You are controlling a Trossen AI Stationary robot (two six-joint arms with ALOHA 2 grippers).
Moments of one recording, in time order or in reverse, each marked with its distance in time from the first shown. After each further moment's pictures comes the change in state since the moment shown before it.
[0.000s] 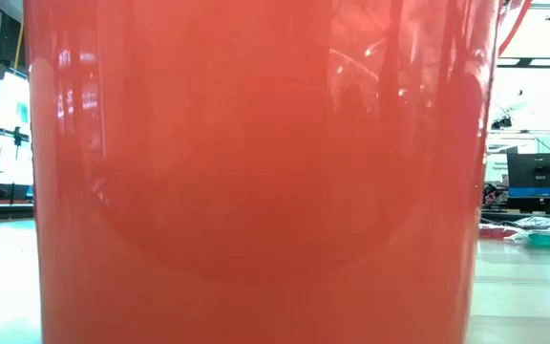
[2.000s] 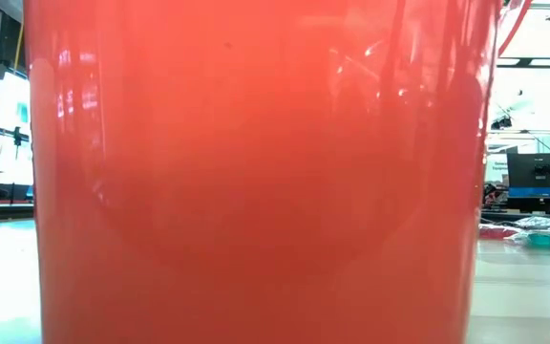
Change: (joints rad) left arm -0.061 -0.214 0.001 -0.788 0.337 0.379; right arm 0.773 -0.153 0.001 -1.147 -0.694 1.641
